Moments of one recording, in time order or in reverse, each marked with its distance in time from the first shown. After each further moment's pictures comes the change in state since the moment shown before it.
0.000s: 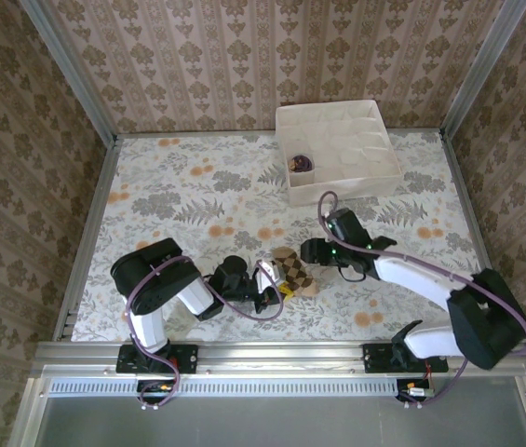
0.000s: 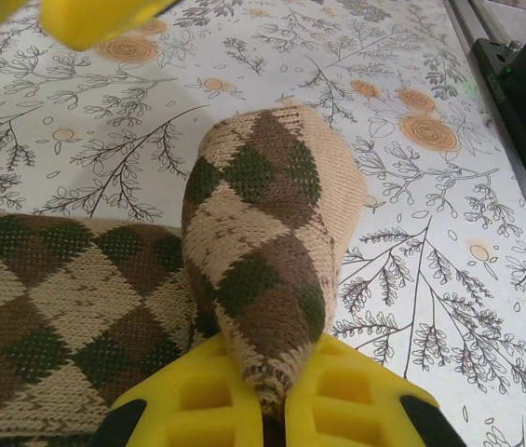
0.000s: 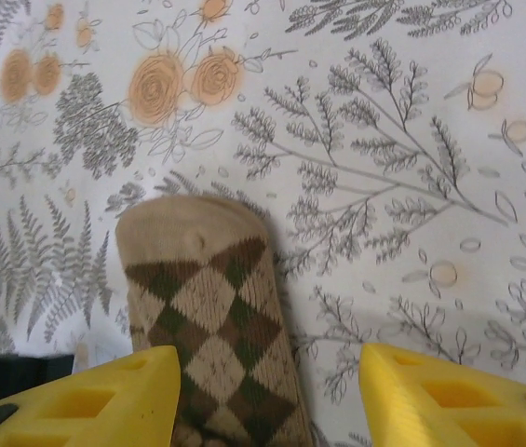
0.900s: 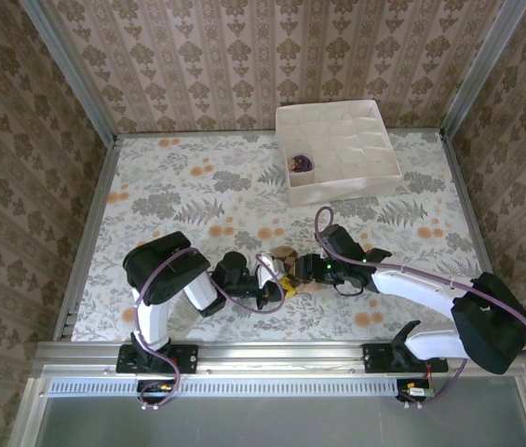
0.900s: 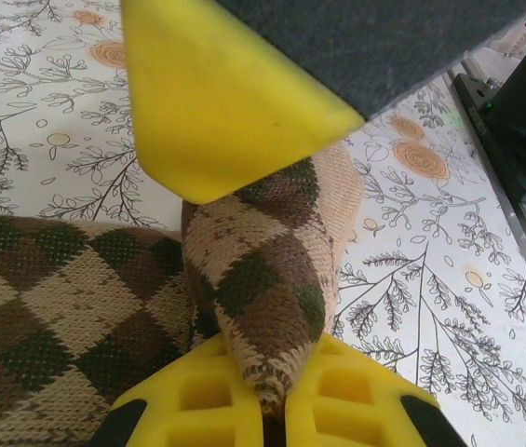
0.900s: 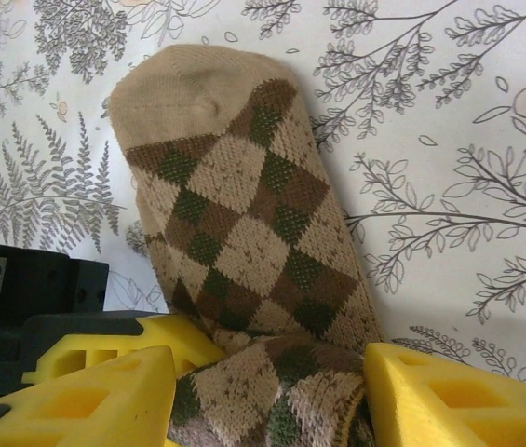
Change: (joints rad) left arm 0.049 0.108 0.037 0.108 0.094 -0.083; right arm 0.119 -0.019 -0.052 -0.031 0.005 0.182
